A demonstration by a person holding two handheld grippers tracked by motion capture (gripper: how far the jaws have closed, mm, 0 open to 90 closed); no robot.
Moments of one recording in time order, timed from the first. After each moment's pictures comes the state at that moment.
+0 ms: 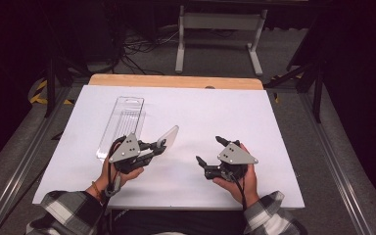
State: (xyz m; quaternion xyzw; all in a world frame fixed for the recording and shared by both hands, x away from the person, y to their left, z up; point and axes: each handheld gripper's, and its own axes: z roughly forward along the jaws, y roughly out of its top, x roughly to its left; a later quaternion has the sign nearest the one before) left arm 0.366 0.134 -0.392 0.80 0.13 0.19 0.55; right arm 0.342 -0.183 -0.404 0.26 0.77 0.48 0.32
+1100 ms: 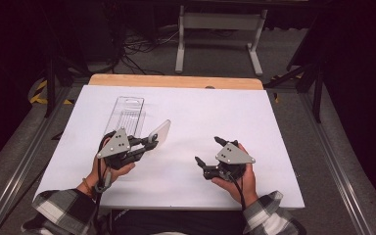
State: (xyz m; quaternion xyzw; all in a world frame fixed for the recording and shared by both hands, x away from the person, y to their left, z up) left arm 0.370 0.157 -0.378 0.80 0.12 0.21 0.55; right arm 0.345 -0.180 -0.408 0.26 0.78 0.47 0.32
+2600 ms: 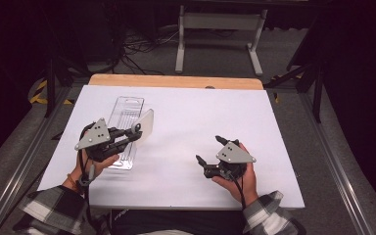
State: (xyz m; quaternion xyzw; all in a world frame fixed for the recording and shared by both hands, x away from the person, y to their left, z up) left arm 0.380 0.196 -0.364 0.78 0.15 0.22 0.57; right arm 0.347 -0.182 -0.408 0.26 0.78 0.47 0.33
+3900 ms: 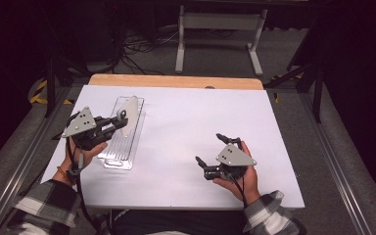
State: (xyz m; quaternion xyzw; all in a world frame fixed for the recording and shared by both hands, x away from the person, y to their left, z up) left arm 0.407 0.230 -0.360 0.76 0.19 0.25 0.57; right arm 0.343 -0.182 -0.403 0.23 0.77 0.48 0.35
